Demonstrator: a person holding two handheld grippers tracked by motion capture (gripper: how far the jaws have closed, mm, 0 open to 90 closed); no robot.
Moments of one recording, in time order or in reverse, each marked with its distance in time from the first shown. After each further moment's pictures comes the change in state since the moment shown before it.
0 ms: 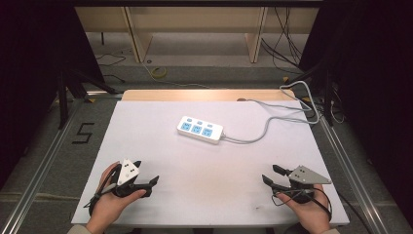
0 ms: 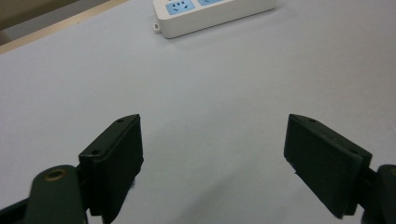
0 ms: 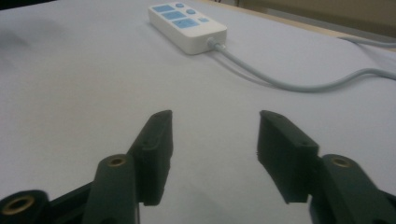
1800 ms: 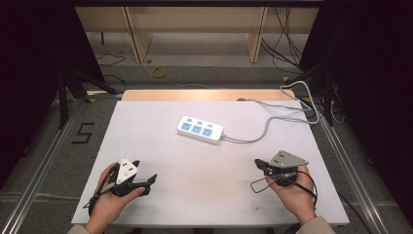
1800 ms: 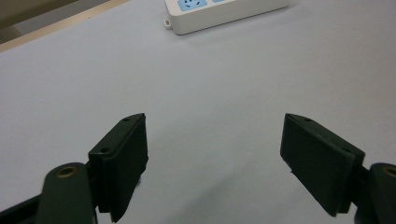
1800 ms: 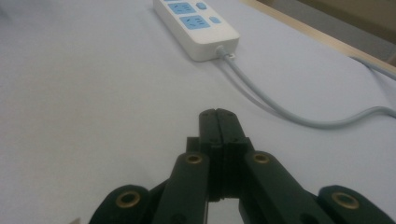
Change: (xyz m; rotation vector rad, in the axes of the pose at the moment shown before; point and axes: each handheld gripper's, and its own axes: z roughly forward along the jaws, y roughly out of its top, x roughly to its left) left arm 0.004 -0.002 0.000 0.008 0.028 -0.017; right arm 0.012 0.050 0.032 0.118 -0.016 -0.132
